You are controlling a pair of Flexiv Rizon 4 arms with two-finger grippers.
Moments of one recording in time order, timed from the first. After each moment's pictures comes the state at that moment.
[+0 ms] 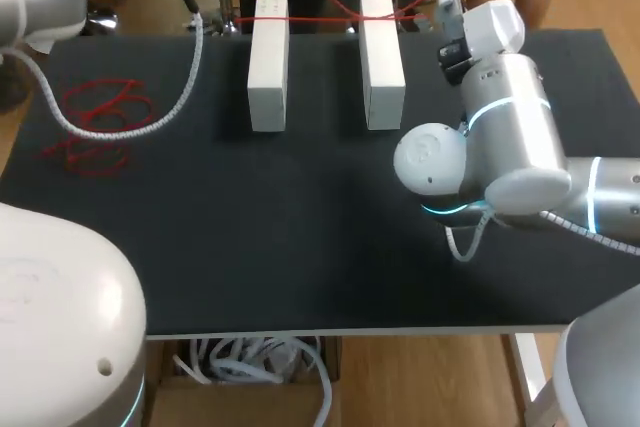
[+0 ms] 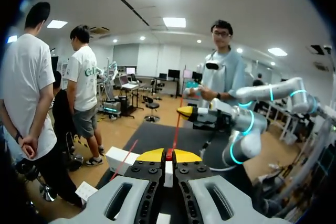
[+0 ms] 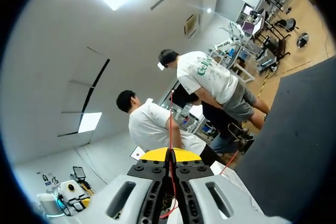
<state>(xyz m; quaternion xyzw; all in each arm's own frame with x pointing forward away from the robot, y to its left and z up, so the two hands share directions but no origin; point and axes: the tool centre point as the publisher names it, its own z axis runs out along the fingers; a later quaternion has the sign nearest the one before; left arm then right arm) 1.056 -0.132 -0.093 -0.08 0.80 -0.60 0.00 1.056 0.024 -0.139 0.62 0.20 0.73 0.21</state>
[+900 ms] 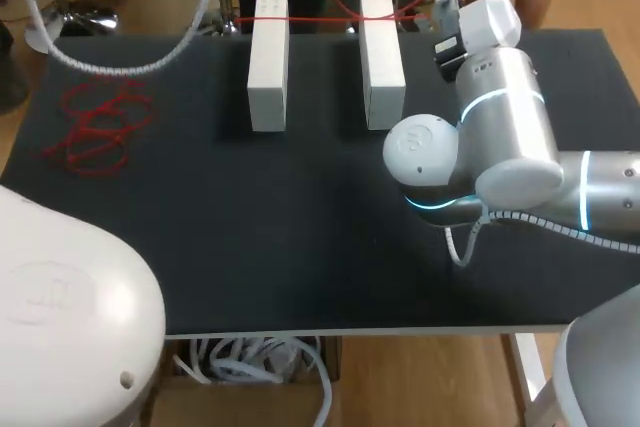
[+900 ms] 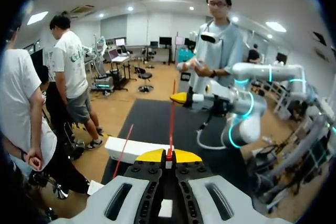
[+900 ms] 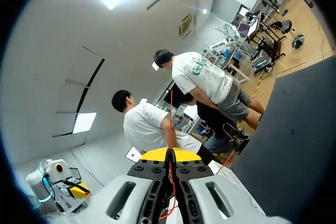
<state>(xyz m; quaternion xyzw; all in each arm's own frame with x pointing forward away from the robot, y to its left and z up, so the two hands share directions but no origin) 1.055 -0.155 -0.068 -0.04 0.88 -0.47 -0.02 1.056 0.026 -0.140 0.64 0.19 0.71 0.22</state>
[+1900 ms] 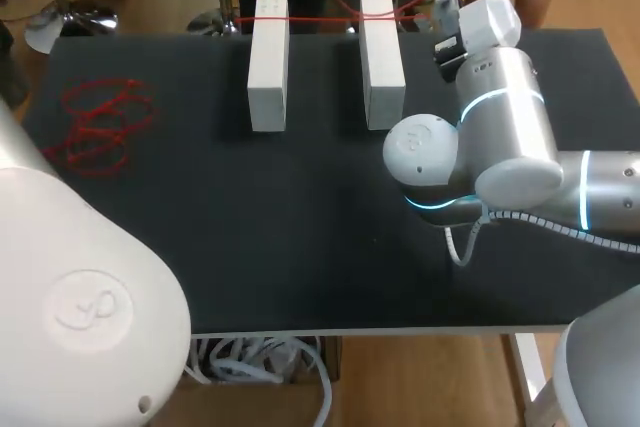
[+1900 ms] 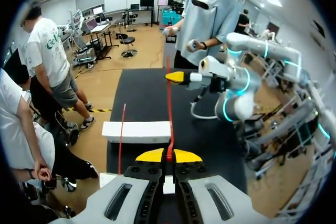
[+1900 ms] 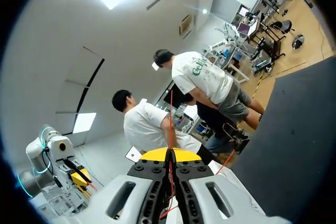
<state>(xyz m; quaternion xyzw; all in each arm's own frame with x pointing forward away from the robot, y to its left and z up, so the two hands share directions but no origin) 1.071 -0.172 -0.056 0.03 0.95 -0.30 -0.06 1.056 0.026 -0.140 0.64 0.19 0.71 0.22</state>
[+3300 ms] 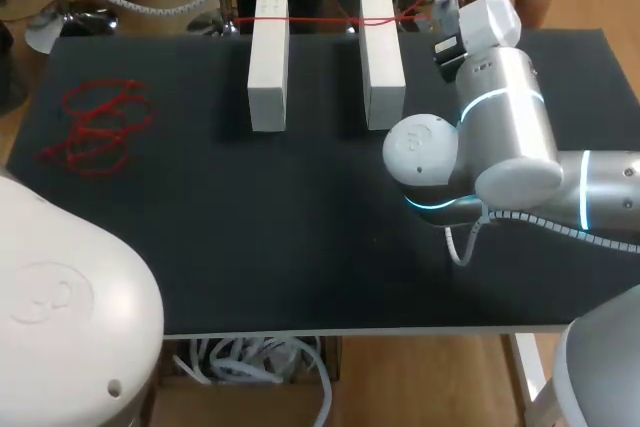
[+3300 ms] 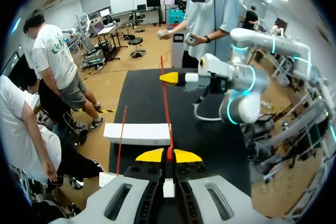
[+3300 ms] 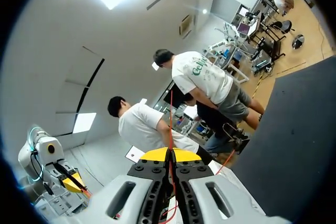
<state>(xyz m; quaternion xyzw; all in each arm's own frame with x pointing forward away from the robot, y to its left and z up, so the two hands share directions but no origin) 1.040 -0.182 -0.063 0.01 0.95 -0.31 -0.01 1.056 0.026 -0.140 0.64 0.19 0.71 0.22</state>
